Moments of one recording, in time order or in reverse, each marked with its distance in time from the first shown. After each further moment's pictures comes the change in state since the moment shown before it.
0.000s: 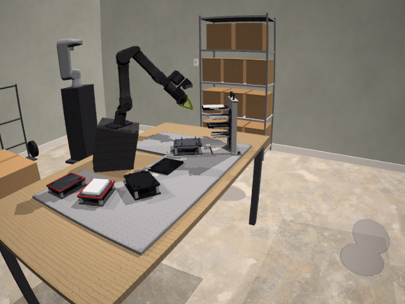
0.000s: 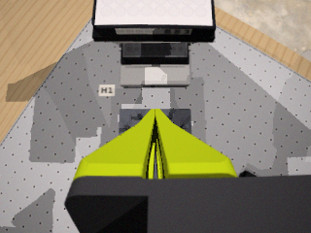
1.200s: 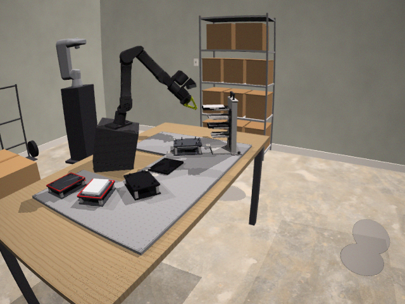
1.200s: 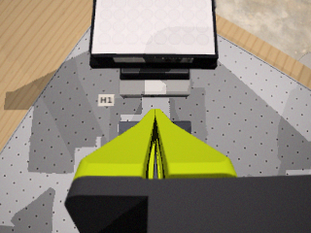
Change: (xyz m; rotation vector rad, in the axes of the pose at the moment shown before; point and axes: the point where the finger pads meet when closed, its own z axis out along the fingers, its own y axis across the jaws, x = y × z) arm -0.015 0.000 0.015 0.001 0.001 0.000
